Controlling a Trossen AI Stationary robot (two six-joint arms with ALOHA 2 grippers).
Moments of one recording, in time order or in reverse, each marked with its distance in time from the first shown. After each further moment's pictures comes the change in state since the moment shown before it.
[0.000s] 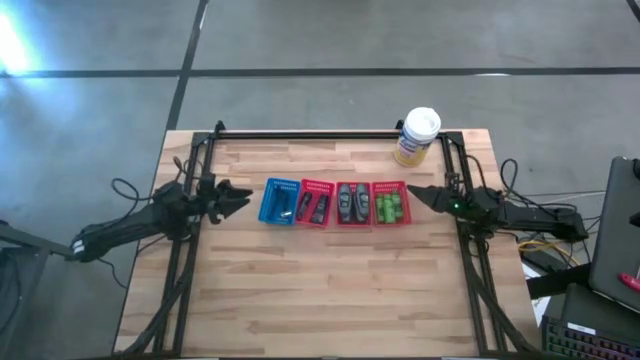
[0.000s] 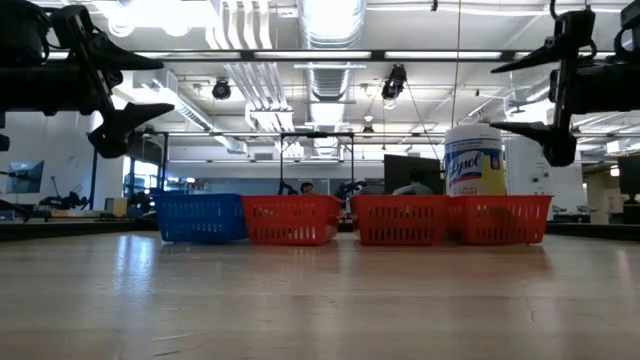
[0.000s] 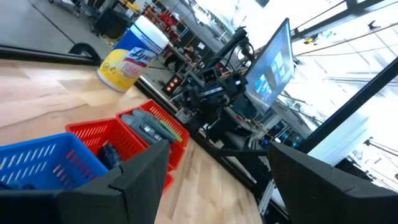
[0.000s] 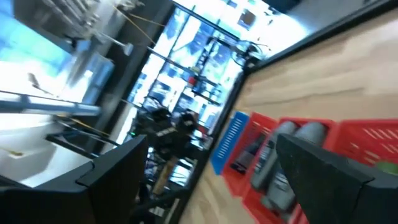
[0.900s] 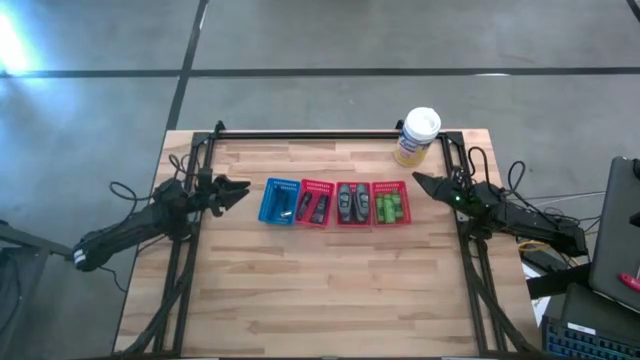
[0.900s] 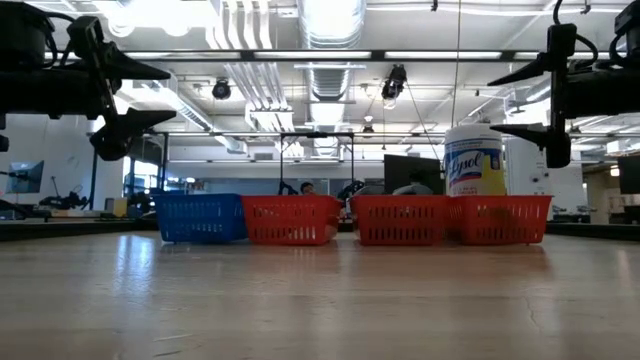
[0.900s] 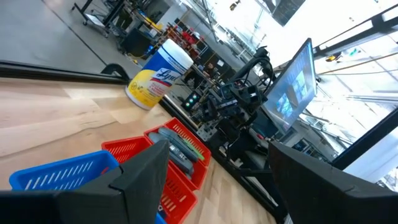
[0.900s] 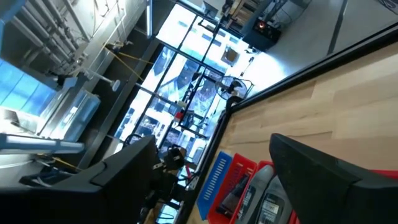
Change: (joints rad) left arm 0.116 0.000 -0.002 -0.006 -0.005 0.000; right arm -0.172 -0.021 0.000 0.006 0.000 0.000
